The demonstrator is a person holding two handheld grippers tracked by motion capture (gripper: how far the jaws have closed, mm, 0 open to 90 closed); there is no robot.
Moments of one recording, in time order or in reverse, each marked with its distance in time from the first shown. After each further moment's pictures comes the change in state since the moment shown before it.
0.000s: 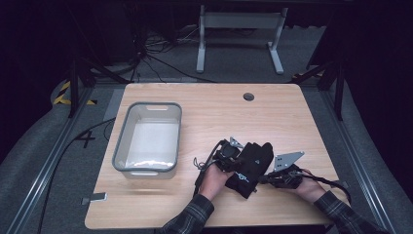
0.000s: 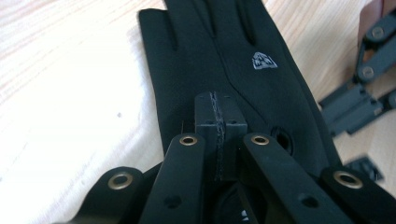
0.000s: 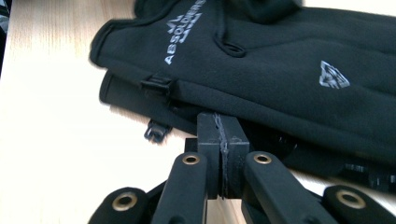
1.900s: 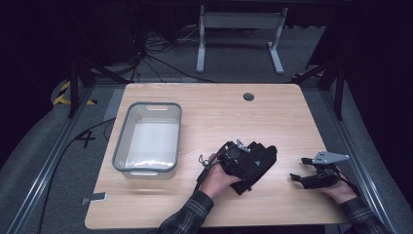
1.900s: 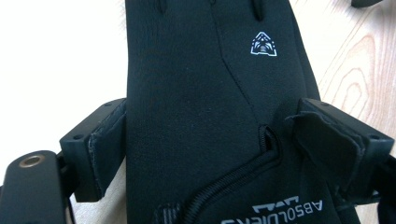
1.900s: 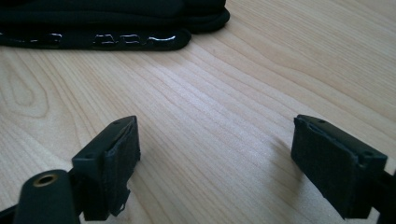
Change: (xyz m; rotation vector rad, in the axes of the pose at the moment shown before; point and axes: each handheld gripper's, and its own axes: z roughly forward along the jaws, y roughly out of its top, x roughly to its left) left arm -0.004 -0.001 0.020 0.087 -0.007 0.090; right arm -0.032 -0.084 -0.072 -0.064 -0.400 0.288
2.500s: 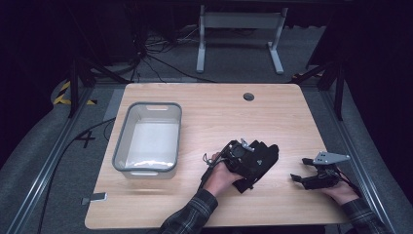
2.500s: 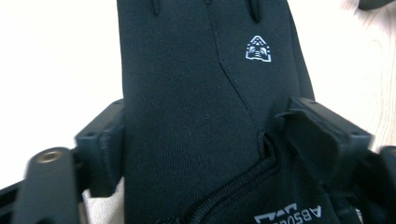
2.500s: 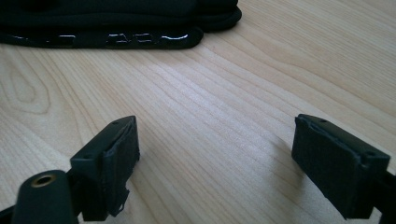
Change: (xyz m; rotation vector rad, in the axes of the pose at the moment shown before) left arm -0.002 0.009 0.008 0.005 0.005 0.033; right arm 0.000 -0.002 -0.002 0.003 0.003 0.001
